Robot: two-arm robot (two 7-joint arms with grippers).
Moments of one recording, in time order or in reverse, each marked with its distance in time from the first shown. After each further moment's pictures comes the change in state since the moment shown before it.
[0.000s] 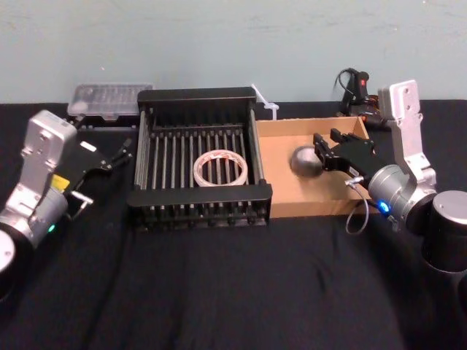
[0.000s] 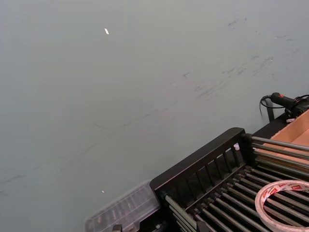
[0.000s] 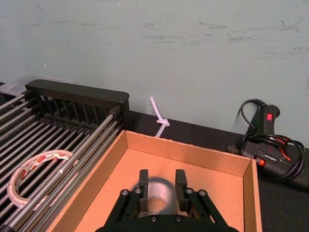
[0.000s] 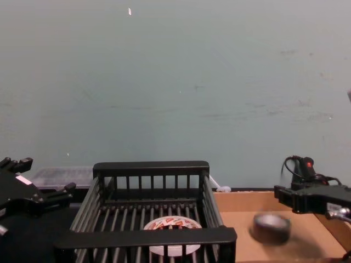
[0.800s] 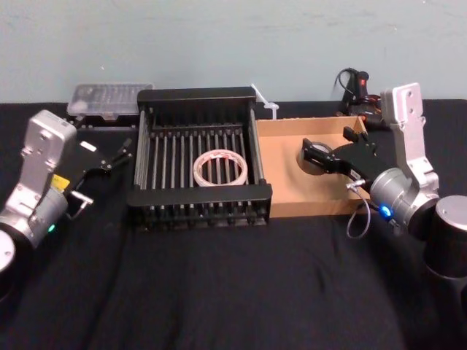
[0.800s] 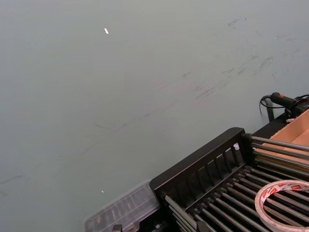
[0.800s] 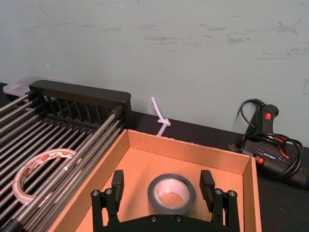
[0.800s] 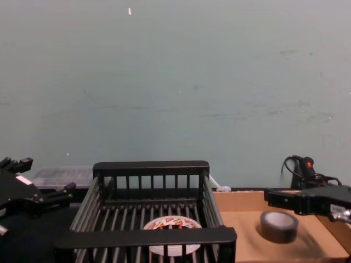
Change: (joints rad) left arm 0.000 0.000 0.000 0.000 0.000 0.000 0.000; right arm -0.027 0.004 0.006 -0.034 -0.001 -0.001 -0.001
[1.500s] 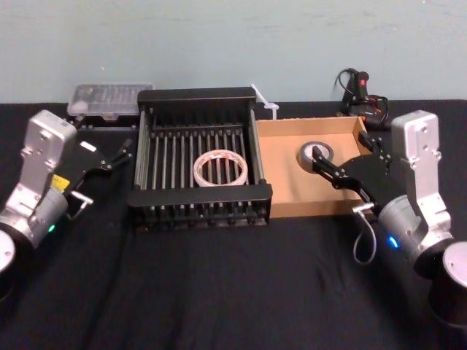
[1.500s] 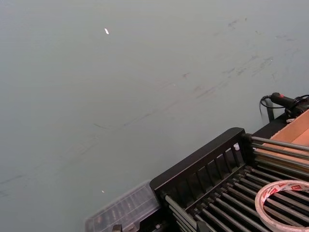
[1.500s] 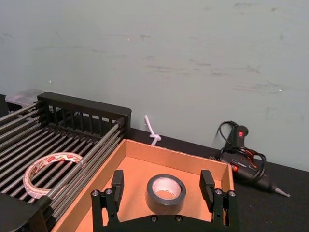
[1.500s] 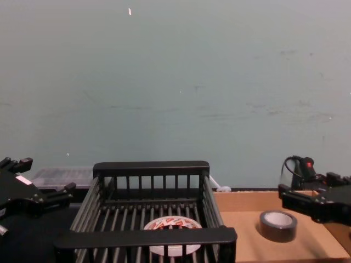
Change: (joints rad) left arm 0.000 0.000 0.000 0.000 0.000 0.000 0.000; right arm -0.198 -0.010 0.028 -0.194 -0.124 -0.151 -0.090
